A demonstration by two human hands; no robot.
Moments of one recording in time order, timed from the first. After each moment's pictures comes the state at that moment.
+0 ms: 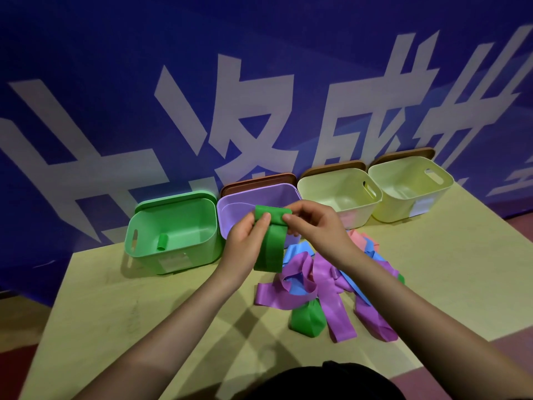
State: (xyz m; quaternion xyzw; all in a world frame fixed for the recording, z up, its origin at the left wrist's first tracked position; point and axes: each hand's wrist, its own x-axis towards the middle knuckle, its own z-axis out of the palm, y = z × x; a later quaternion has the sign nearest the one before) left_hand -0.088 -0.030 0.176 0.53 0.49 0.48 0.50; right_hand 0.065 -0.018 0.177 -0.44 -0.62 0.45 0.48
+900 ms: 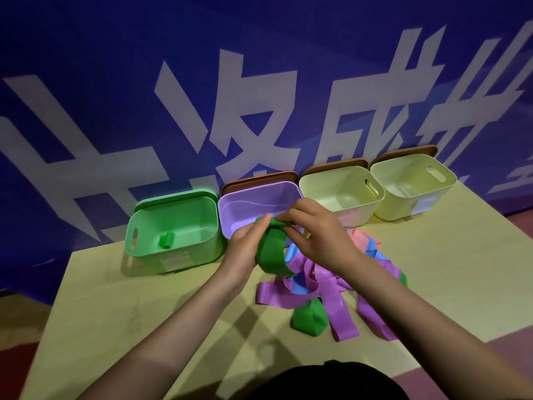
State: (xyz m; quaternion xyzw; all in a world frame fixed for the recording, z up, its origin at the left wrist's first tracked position) left_hand -0.091 -0.023 0.165 0.40 0.48 0.46 0.63; right_hand 0.065 -0.010 0.163 -0.40 -0.82 0.03 0.40
